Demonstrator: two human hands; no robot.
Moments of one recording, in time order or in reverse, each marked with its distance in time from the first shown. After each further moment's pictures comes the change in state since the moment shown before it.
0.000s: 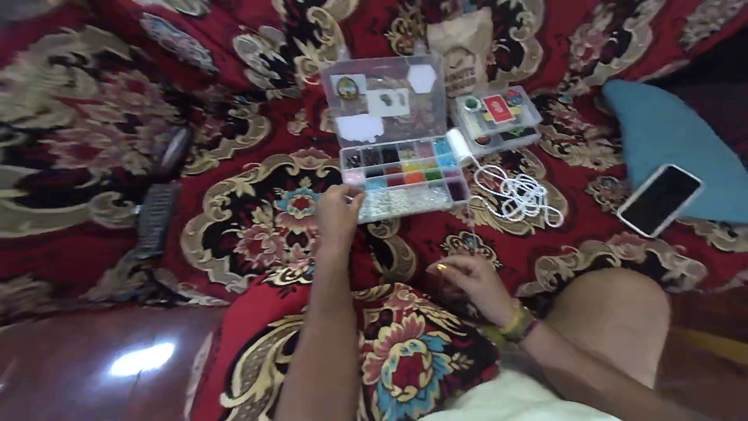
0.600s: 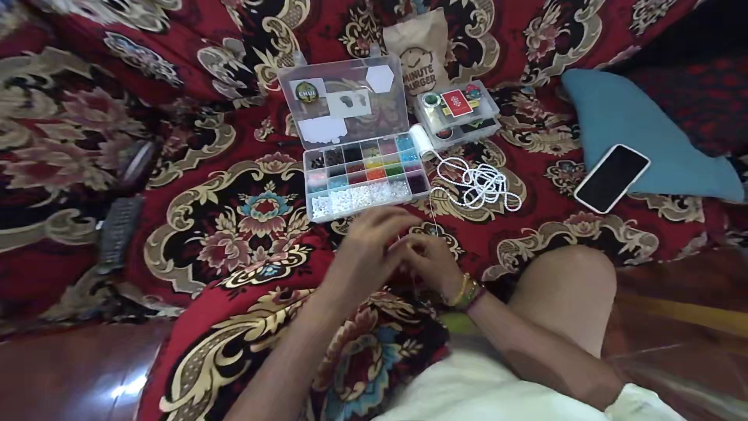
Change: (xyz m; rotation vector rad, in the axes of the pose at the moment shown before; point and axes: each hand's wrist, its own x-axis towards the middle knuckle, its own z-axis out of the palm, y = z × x) left_hand -0.097 0.107 0.019 -0.051 -0.211 0.694; right_hand 0.002 -0.005 -0.018 0.021 -0.002 -0.063
